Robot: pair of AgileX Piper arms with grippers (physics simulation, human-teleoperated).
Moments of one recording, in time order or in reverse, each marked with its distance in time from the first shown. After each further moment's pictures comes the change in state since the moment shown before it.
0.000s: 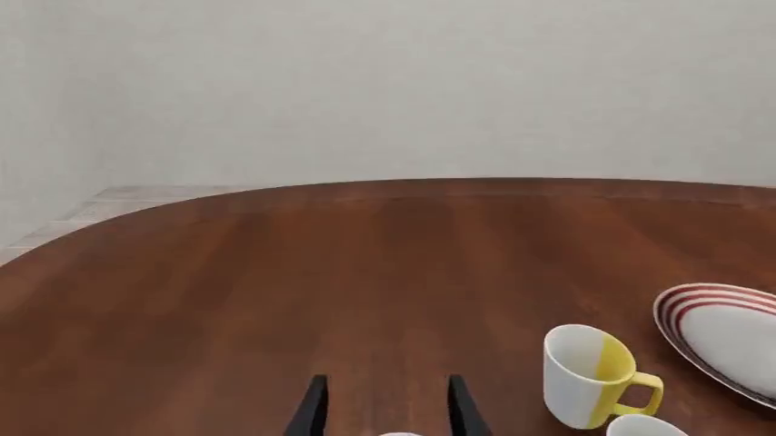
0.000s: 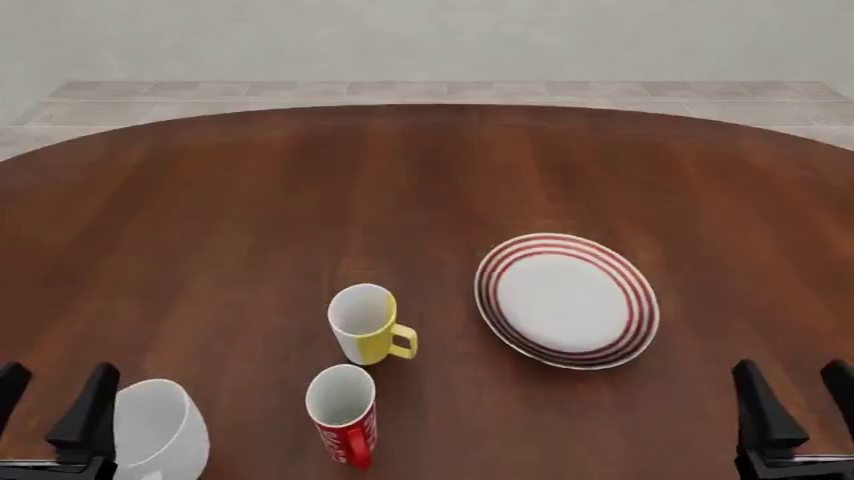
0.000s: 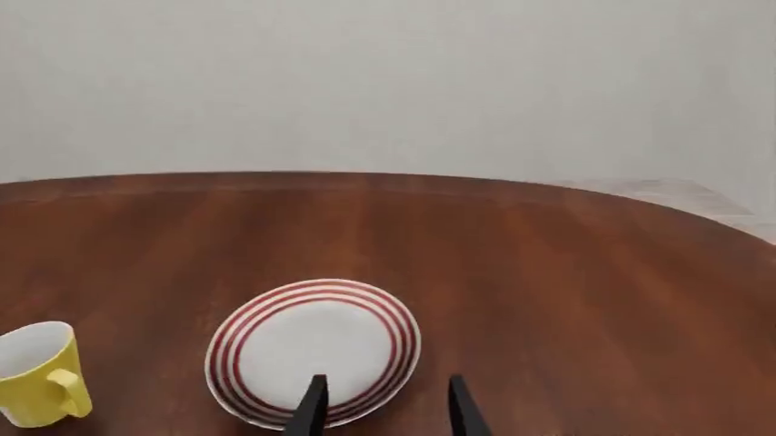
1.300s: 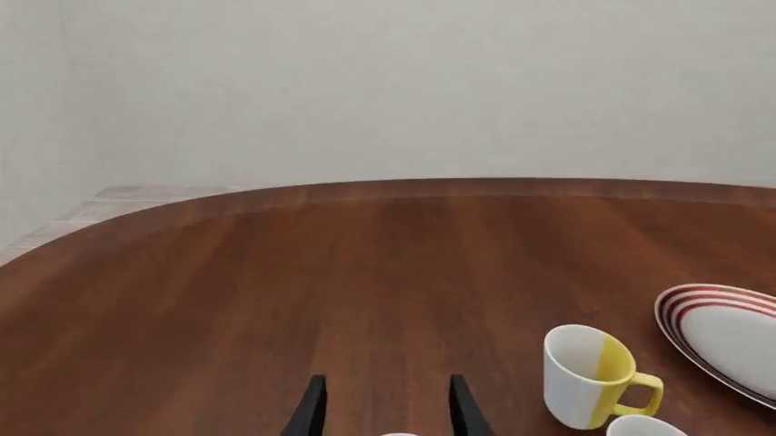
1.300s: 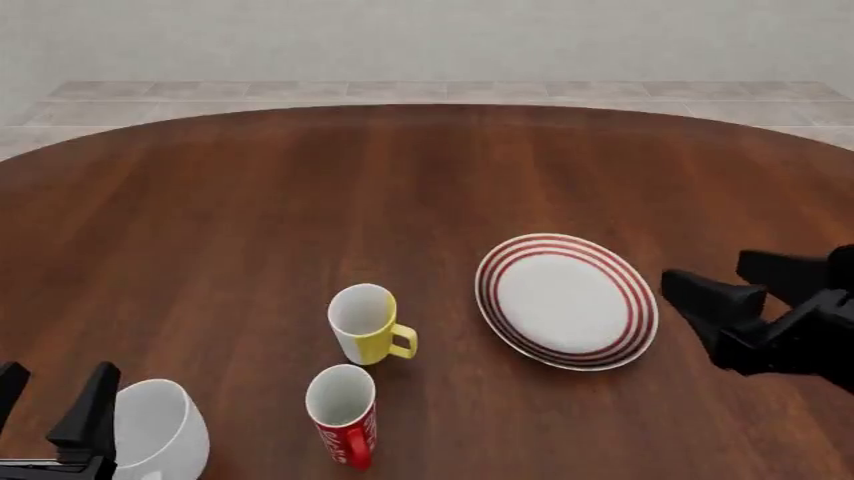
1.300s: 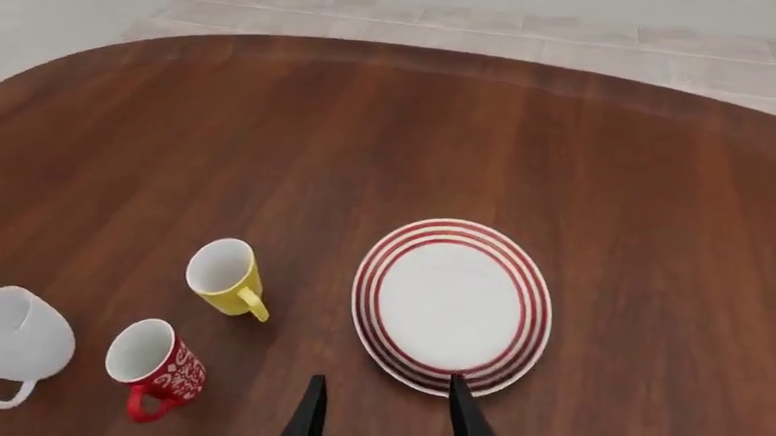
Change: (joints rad) left arm 0.000 0.005 -0.003 -0.001 0.000; right arm 0.367 0.550 -0.696 0.569 0.063
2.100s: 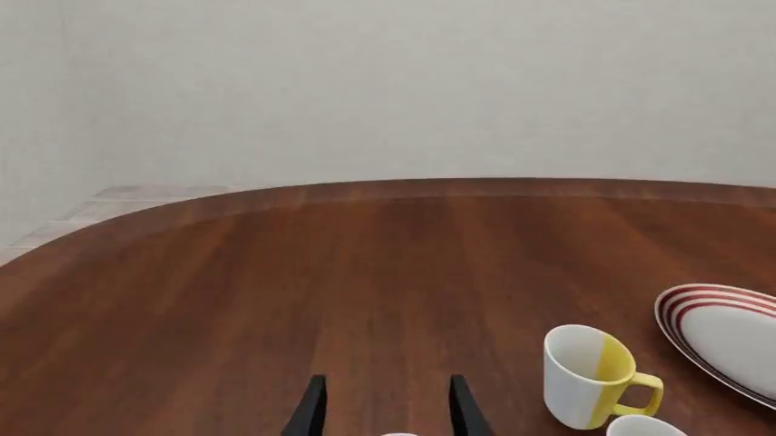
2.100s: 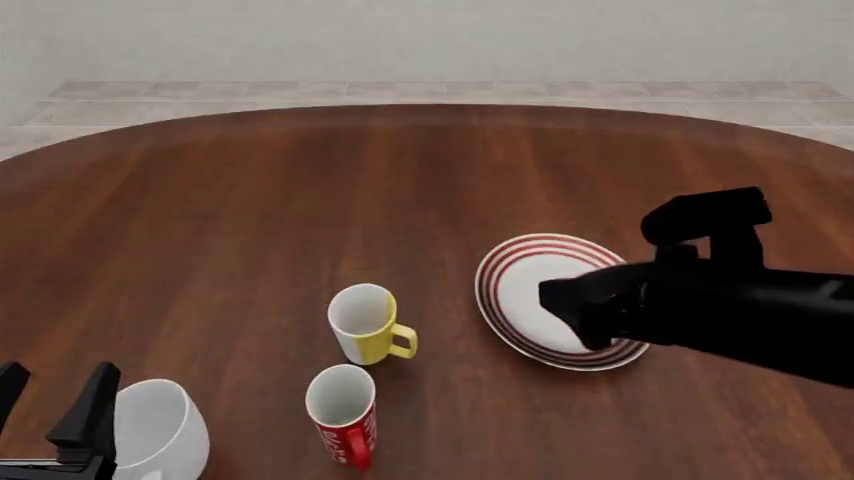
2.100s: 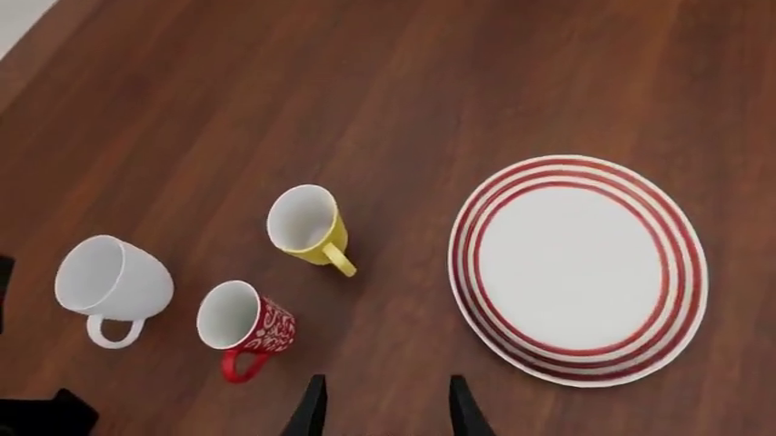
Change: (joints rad) left arm 0.000 0.000 0.000 0.000 0.000; right arm 0.238 0.341 -0.131 0.036 0.201
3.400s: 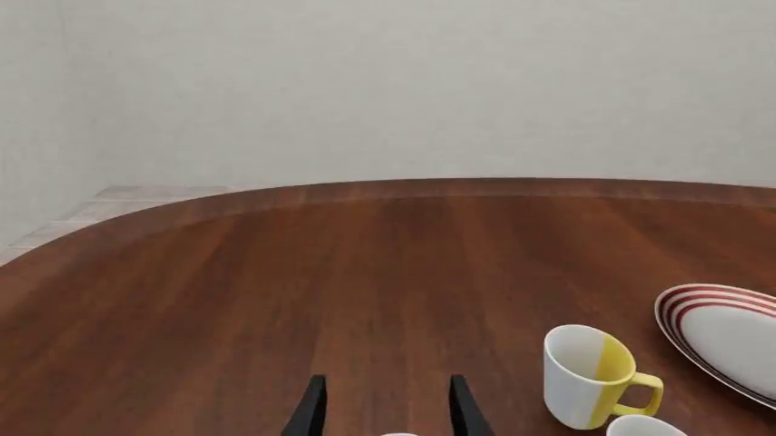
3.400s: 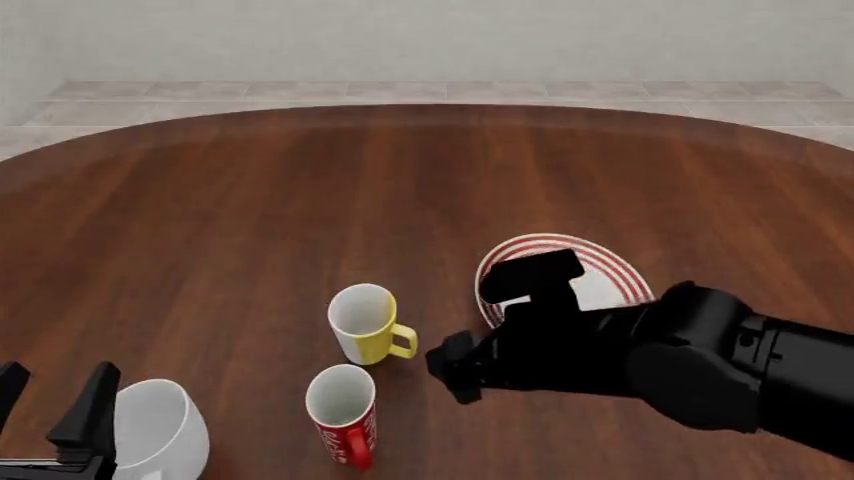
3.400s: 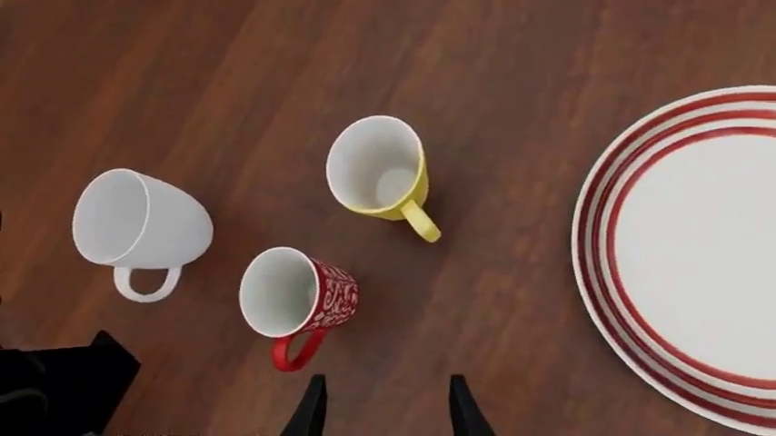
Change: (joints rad) left arm 0.000 0.000 0.000 0.000 0.000; right arm 0.237 0.341 0.003 -0.161 0.150
